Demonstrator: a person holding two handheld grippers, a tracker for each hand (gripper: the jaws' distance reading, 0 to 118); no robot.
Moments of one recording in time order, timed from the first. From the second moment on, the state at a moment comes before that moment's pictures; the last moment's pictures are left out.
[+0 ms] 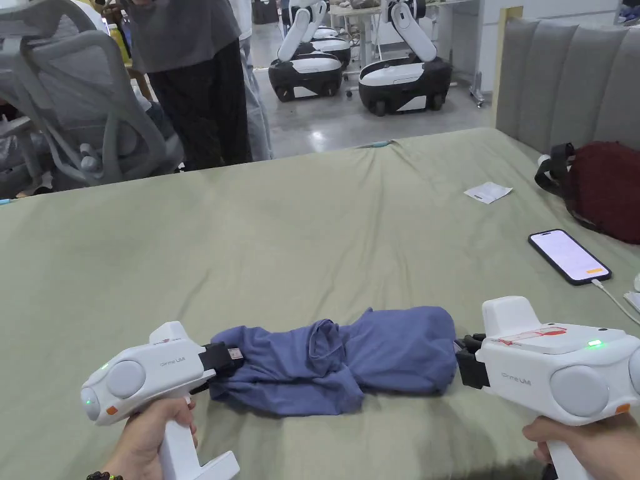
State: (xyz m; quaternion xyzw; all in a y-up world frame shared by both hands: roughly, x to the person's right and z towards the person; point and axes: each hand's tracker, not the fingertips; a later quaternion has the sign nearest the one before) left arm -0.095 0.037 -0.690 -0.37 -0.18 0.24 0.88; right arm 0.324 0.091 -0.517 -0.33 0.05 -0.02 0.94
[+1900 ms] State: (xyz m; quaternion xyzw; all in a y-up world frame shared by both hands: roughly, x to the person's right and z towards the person) left arm -0.054 0.137 -0.640 -0.34 -0.24 0.17 0.89; right arm 0.365 0.087 -0.485 -0.29 0.00 -0.07 0.95
